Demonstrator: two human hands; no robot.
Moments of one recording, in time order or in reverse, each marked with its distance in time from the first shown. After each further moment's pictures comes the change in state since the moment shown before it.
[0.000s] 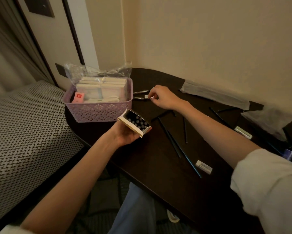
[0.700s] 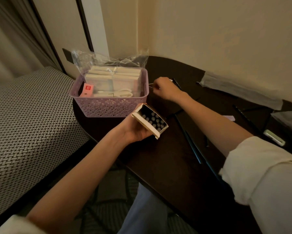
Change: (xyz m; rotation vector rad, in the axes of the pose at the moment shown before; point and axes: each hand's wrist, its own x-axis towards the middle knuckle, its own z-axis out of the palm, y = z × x) left_hand 0.017 0.019 -0.011 0.044 -0.110 -0.061; right_hand 0.082 0.008 0.051 -0.045 -0.007 0.003
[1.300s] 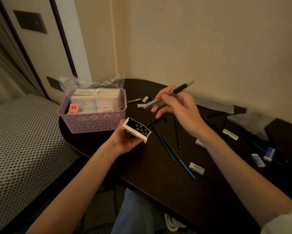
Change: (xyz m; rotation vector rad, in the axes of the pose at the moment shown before) left_hand -0.004 -0.023 0.010 -0.043 0.078 0.031; right_hand -0.218 -0.088 -0.119 1.095 0.370 -0.094
